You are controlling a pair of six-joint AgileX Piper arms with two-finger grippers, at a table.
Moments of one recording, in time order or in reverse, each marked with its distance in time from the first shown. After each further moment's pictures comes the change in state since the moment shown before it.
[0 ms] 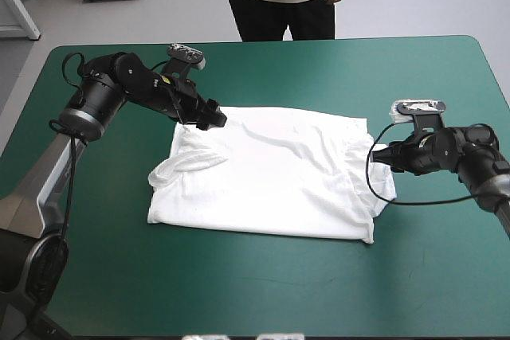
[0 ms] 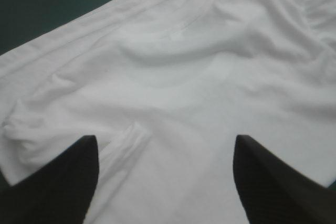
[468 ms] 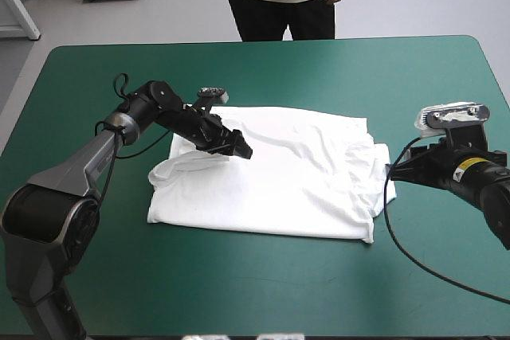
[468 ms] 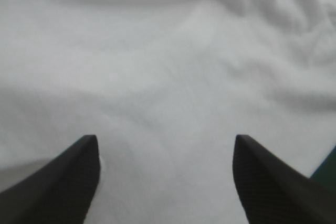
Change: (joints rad) left arm -0.001 0.204 0.149 -0.303 -0.043 0.102; right arm 0.137 -0.439 0.003 -0.132 0.111 0.111
